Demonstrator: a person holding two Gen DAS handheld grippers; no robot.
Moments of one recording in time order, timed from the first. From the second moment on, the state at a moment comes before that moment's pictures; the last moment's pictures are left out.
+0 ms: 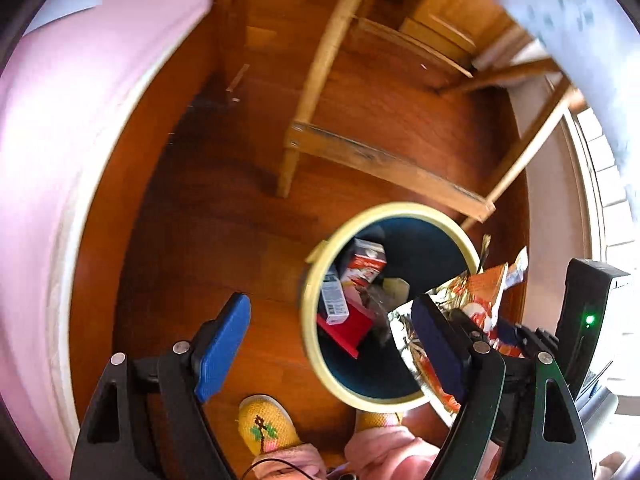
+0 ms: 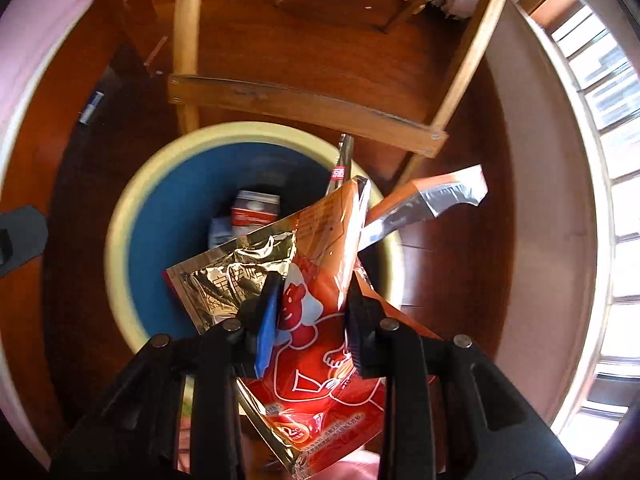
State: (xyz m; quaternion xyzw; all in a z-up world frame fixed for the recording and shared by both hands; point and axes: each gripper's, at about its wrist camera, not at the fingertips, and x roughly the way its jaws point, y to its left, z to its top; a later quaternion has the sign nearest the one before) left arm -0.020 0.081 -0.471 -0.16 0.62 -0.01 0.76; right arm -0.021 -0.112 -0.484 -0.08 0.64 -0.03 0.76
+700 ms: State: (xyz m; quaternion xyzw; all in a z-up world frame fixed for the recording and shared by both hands) left arm -0.052 0.111 -0.303 -0.19 0.57 -0.01 0.80; right arm -0.033 -0.091 -0.349 -0.02 0.63 0.02 0.77
